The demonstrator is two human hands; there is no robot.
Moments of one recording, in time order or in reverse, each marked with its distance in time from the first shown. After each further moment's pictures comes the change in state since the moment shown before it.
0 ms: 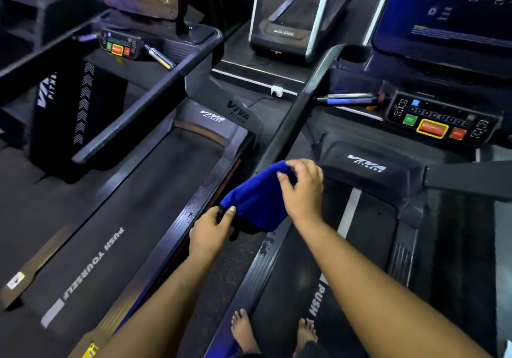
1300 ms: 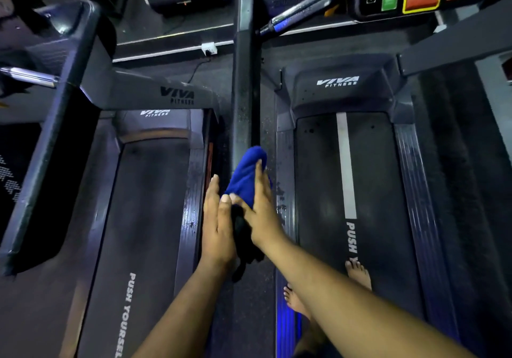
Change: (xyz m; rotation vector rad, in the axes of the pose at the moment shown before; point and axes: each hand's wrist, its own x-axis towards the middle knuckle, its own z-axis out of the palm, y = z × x) left_hand 0.088 0.015 0.037 -0.243 -0.302 0.326; right_hand -0.054 0.008 0.144 0.461 -0.158 0.521
